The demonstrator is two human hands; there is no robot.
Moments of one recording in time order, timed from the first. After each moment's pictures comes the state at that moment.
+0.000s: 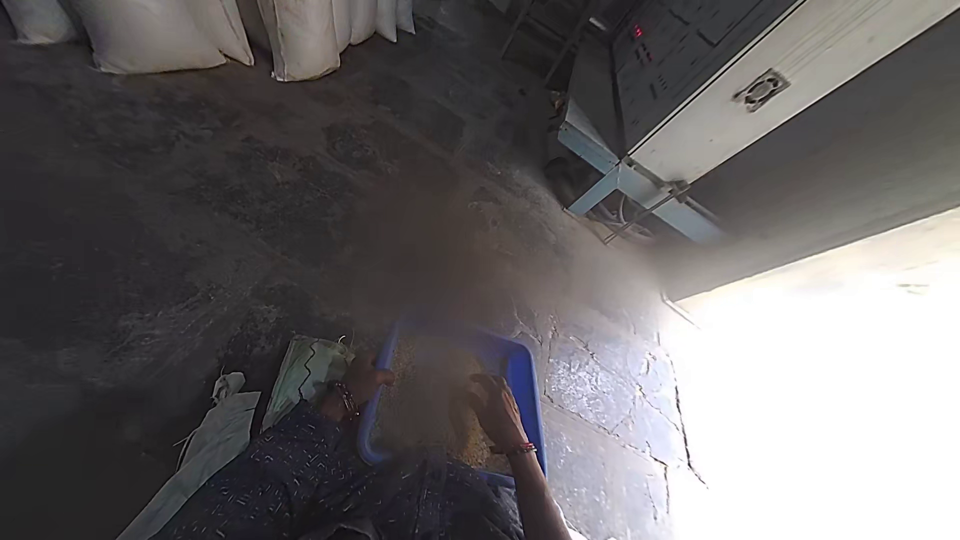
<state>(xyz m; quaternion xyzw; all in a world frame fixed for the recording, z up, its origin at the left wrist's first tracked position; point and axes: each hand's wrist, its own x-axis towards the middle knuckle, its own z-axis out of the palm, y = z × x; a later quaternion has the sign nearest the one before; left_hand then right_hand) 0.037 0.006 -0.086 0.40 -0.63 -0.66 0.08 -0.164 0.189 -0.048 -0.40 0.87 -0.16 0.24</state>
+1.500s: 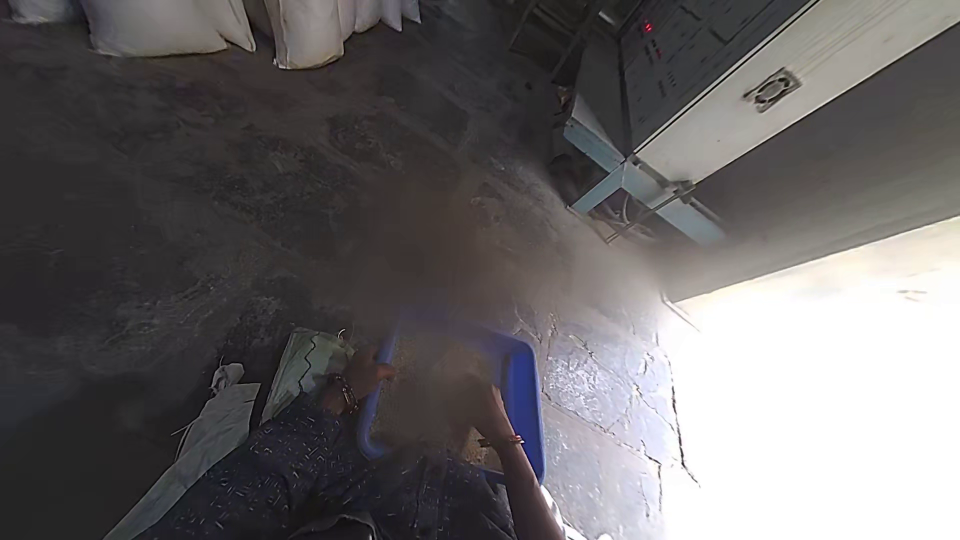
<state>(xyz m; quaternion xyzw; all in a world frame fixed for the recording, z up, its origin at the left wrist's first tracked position) 0.038 0.006 -0.089 0.38 -0.64 -0.66 0.09 -0.151 0.174 -0.051 -0.41 0.84 -0.17 0.31</state>
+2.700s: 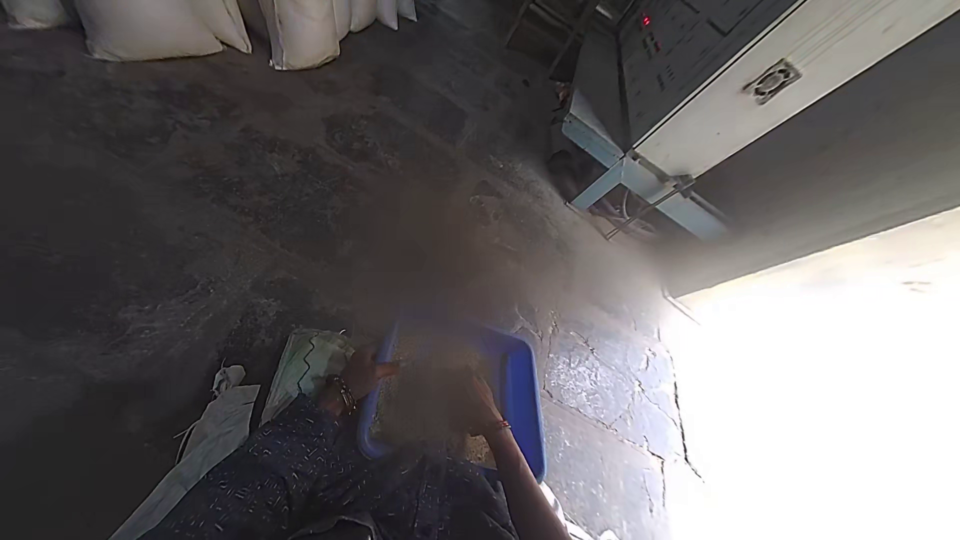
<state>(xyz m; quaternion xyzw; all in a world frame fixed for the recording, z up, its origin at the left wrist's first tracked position) 0.036 0.005 -0.094 0.37 -0.62 -0.68 0.11 -0.150 0.155 -0.068 -0.44 0.84 -0.09 0.31</state>
